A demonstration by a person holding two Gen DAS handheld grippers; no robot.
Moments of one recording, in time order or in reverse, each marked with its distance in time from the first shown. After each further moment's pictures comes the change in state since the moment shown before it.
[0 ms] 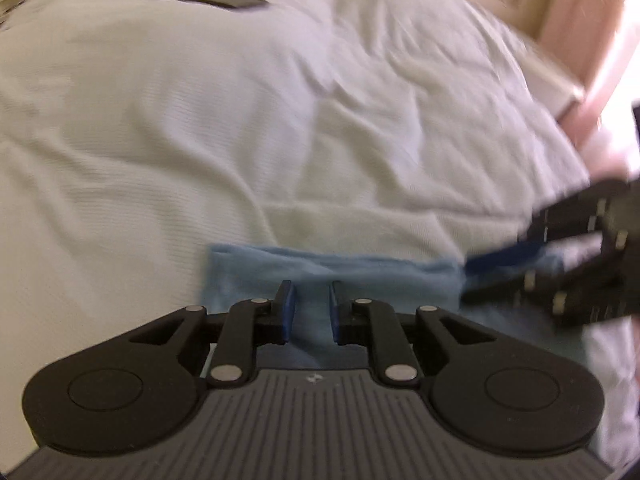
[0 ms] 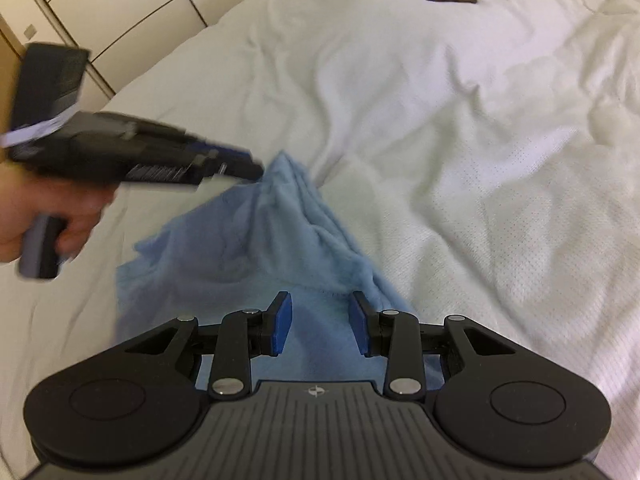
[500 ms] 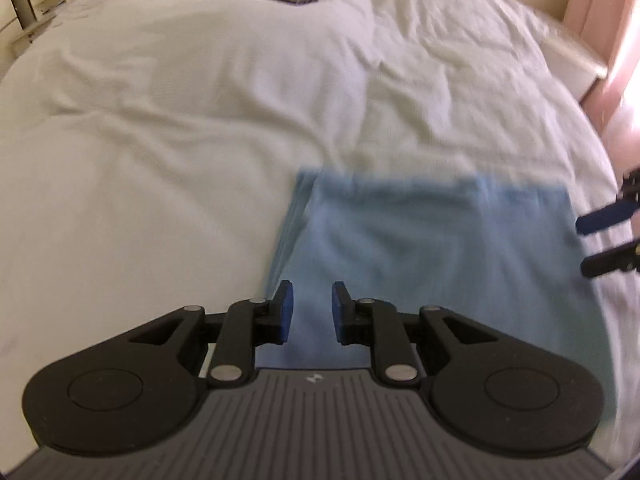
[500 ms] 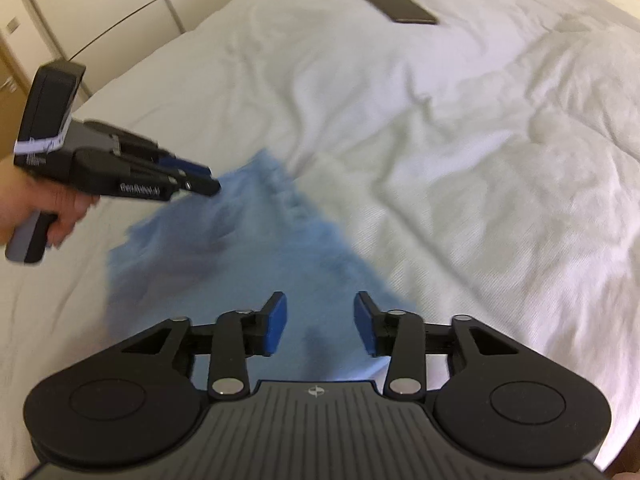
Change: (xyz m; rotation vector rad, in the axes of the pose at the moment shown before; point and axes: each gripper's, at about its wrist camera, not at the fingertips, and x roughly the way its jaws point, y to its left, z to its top) left arm -0.091 0.015 -0.065 -0.011 0.038 0.151; right arm -0.064 0.037 -0.034 -0.022 -0.002 -0.093
